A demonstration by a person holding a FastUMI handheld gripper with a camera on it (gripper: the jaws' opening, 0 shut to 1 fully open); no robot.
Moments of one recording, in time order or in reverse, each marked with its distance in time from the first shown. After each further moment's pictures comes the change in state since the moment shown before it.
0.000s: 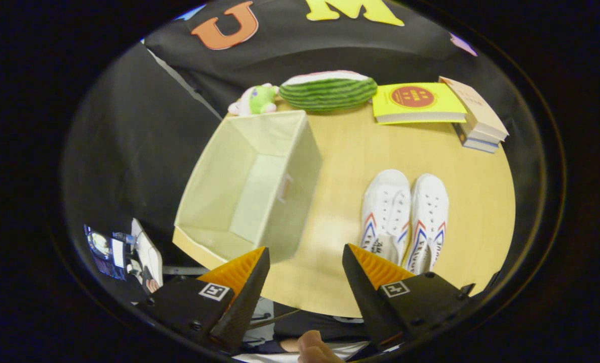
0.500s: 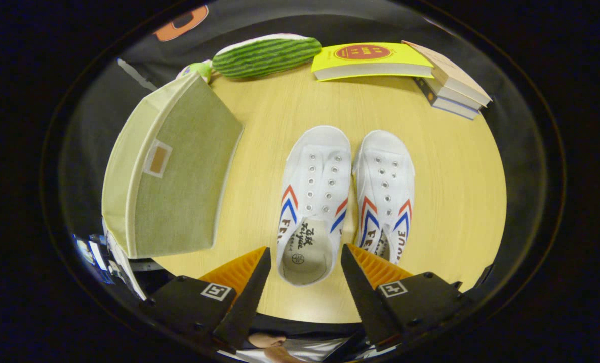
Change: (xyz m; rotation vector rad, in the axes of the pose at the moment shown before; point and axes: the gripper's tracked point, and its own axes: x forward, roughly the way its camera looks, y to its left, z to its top) arm 0.057 -0.105 -0.024 0.053 0.112 -0.132
